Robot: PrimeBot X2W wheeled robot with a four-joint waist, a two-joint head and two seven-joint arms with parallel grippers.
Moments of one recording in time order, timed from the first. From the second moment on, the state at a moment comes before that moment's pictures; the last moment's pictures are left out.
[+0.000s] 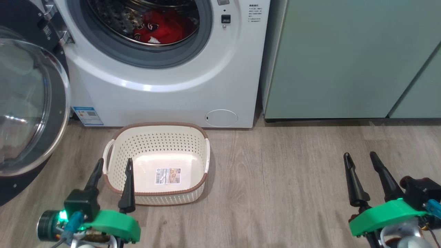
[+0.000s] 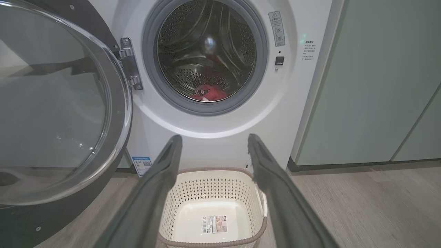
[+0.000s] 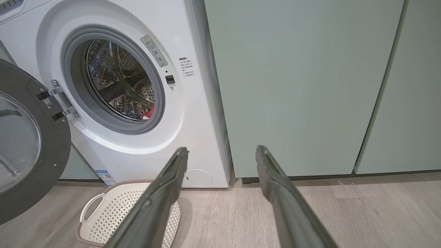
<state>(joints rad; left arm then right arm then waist) 0.06 0.15 -0.13 0.05 -0.19 0.09 -0.21 0.10 -0.04 -0.09 0.03 0.26 0.13 -0.09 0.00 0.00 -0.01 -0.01</state>
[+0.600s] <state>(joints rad) 0.05 0.14 -0.15 0.05 -0.22 0.12 -0.21 0.12 -0.04 -0.10 0.02 0.27 0.13 -0.10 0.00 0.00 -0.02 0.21</state>
